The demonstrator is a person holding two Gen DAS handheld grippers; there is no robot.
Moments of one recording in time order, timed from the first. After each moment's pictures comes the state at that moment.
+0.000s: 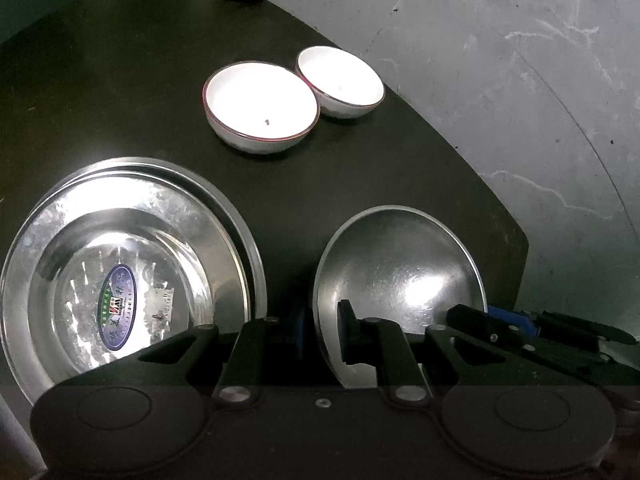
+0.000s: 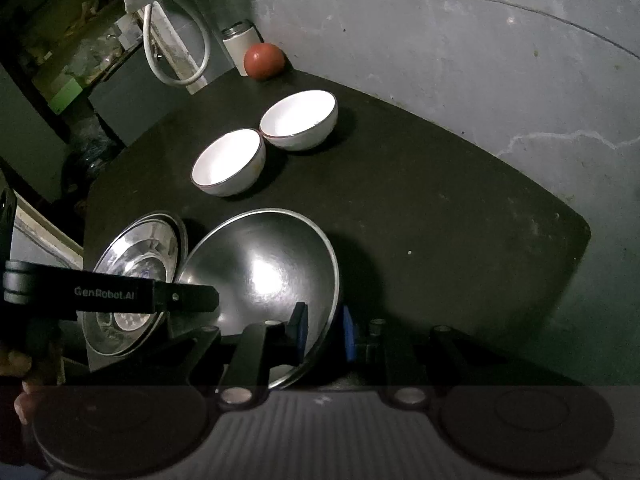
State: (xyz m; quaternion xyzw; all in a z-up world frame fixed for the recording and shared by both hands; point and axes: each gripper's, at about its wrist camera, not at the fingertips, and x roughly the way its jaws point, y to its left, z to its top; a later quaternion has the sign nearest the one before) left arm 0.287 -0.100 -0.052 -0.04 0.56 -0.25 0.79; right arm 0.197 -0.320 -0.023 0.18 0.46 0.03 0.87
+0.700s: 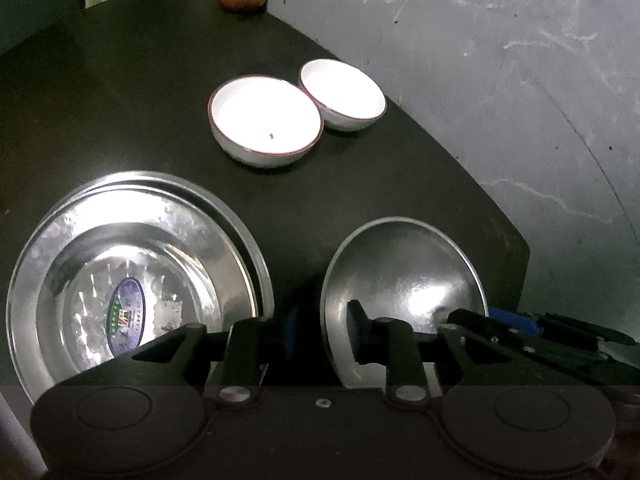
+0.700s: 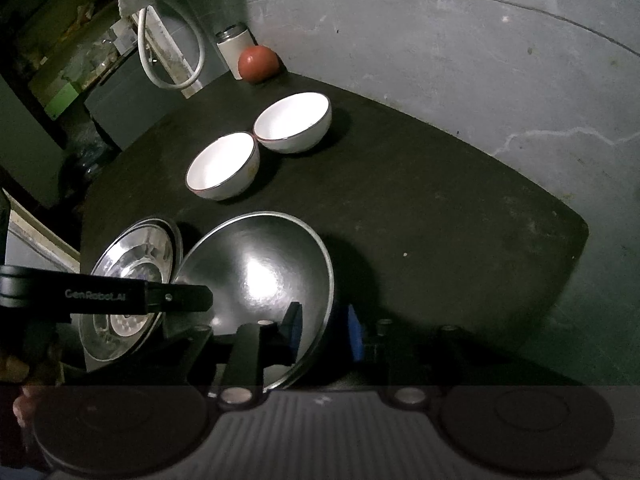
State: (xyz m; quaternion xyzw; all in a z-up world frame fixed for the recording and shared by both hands) left arm 0.287 -0.096 -0.045 -0.04 0.55 -0.25 0.80; right arm 0.198 -0.321 -0.025 0.18 0.46 0.02 0.87
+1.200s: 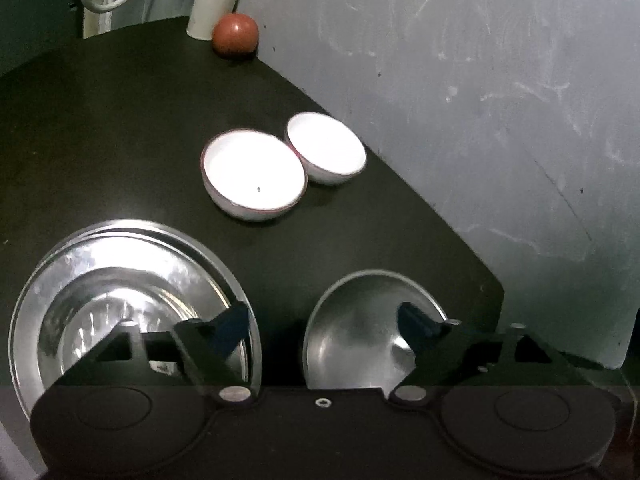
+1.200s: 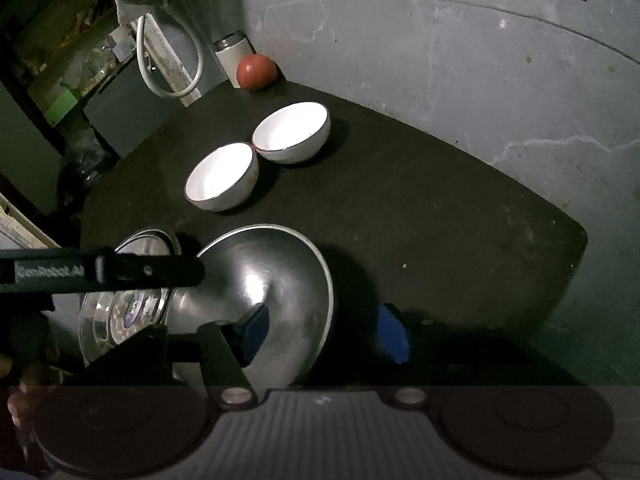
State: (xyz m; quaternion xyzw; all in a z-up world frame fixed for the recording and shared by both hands) left arm 0.292 -0.088 -0.026 -0.08 0.50 -0.27 0.82; right arm 0.199 -0.323 -0.024 0.18 0.45 0.02 0.87
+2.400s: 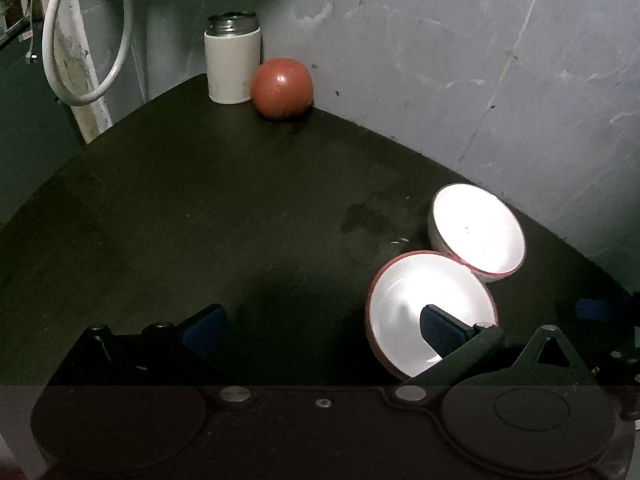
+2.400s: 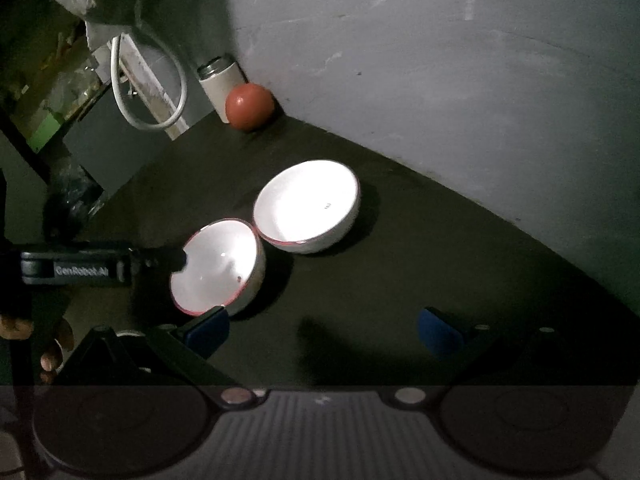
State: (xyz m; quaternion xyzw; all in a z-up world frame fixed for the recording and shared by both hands) left arm 0.435 -0.071 -0.045 0.09 0.46 -0.26 0.84; right arm 0.313 -0.302 -0.030 0.19 0.43 0.00 0.88
